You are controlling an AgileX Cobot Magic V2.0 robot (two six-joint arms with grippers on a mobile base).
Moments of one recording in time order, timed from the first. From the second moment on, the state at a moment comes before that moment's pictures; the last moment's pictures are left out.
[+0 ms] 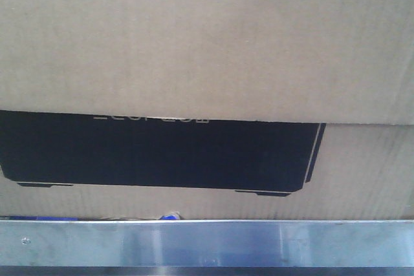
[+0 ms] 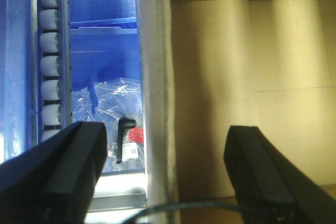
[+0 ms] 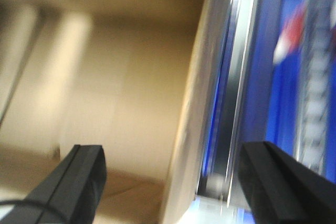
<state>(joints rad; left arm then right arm) -0.15 1.13 -1.26 -0.01 1.04 0.03 -0.05 0.94 -1.17 0.36 1.12 -0.17</state>
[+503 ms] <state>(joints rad) -0.15 1.13 -1.26 -0.01 1.04 0.02 -0.02 1.18 -1.29 0.26 1.16 -0.13</state>
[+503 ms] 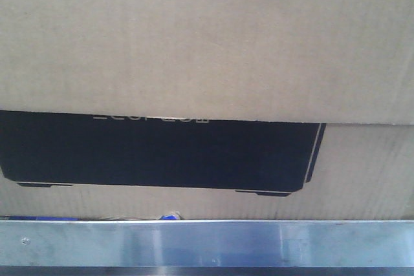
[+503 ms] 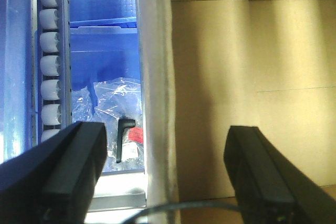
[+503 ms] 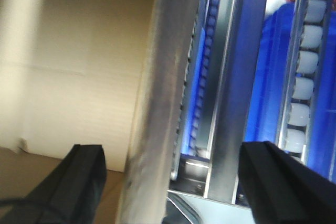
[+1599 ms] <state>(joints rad) -0.15 1.18 -1.26 -0.01 1.02 0.02 0.08 1.32 -1.30 0.18 1.10 0.02</state>
